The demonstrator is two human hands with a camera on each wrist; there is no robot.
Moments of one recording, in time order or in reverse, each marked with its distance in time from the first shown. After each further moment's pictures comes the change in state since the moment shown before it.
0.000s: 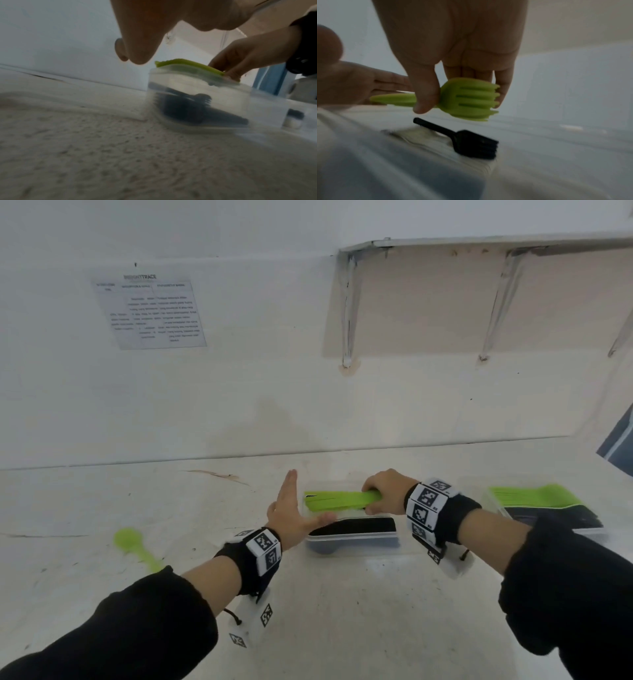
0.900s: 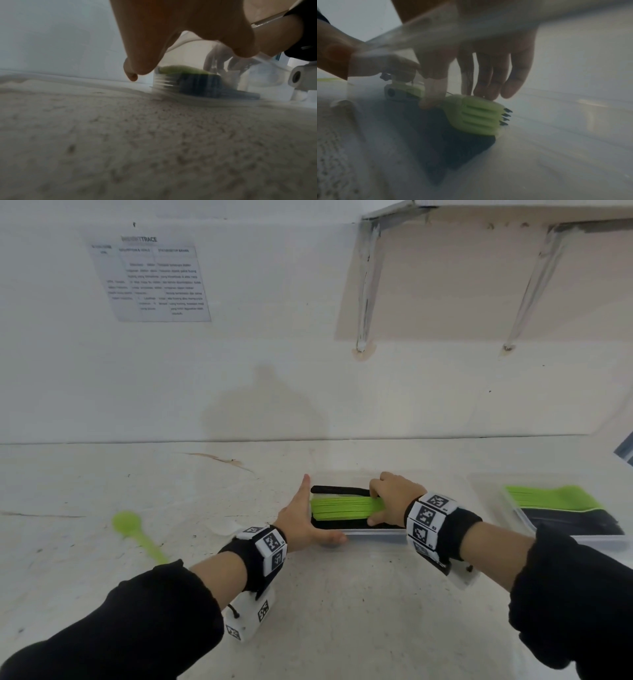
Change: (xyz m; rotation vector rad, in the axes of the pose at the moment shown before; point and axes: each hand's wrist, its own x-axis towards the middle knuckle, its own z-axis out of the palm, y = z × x) left_hand 0.013 -0.024 0.018 -0.210 -0.234 -0.083; right_hand 0.010 -0.006 0.026 -0.097 -0.018 0.080
